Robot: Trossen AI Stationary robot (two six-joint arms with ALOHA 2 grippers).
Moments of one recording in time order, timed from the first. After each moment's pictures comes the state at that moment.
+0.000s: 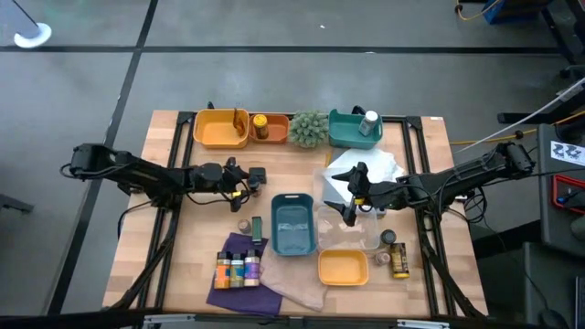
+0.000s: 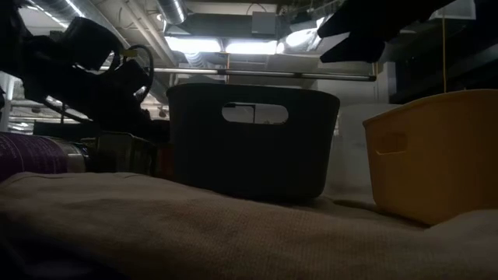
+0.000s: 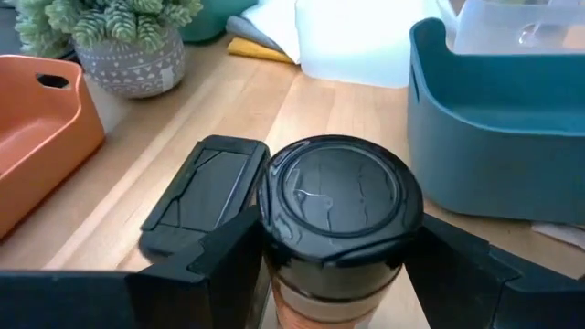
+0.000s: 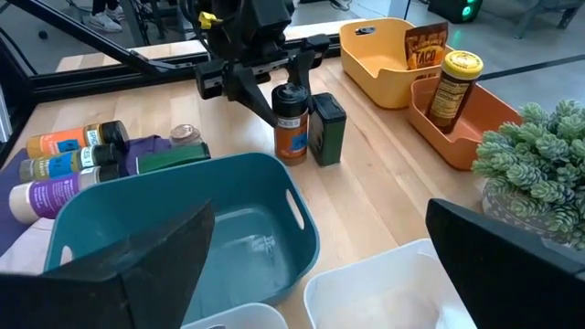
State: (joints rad) left arm 0.12 1.18 0.15 0.59 -0.12 -0.03; right arm 0.28 1.15 0.75 -0.05 0.50 0.28
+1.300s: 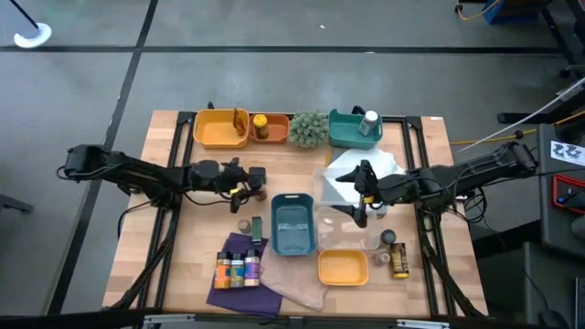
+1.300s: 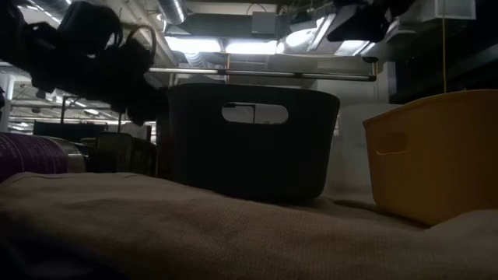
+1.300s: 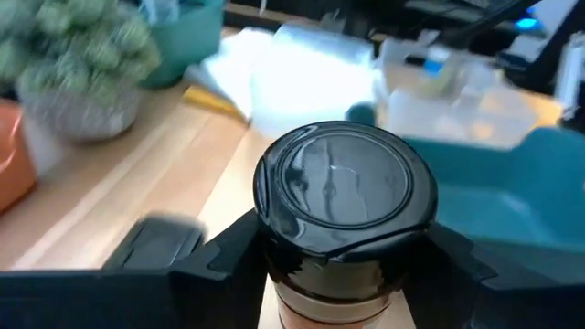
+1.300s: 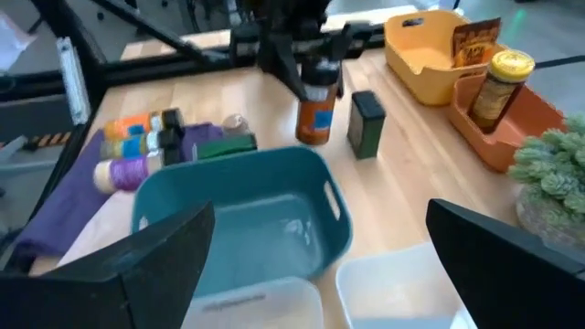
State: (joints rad) left arm 0.09 1.10 0.20 0.59 -0.01 -0.15; right arm 0.28 1.08 0.87 -0.28 0.35 0.28
